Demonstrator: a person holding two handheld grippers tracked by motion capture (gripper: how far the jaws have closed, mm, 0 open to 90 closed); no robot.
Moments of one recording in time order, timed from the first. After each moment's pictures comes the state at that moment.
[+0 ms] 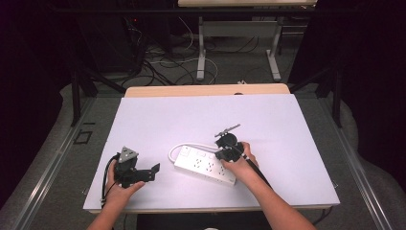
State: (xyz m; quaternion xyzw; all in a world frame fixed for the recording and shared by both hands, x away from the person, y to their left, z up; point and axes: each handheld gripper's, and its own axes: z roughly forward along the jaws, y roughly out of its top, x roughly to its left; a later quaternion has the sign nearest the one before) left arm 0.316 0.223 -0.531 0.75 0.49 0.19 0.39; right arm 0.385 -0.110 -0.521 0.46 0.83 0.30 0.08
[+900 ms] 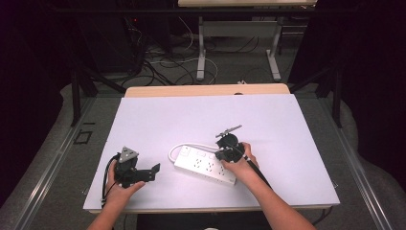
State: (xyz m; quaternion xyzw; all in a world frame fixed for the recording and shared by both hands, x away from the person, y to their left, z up) left arm 0.316 0.224 -0.531 0.76 0.49 0.19 0.39; right arm 0.384 -0.111 -0.523 0.46 0.83 0.30 0.09
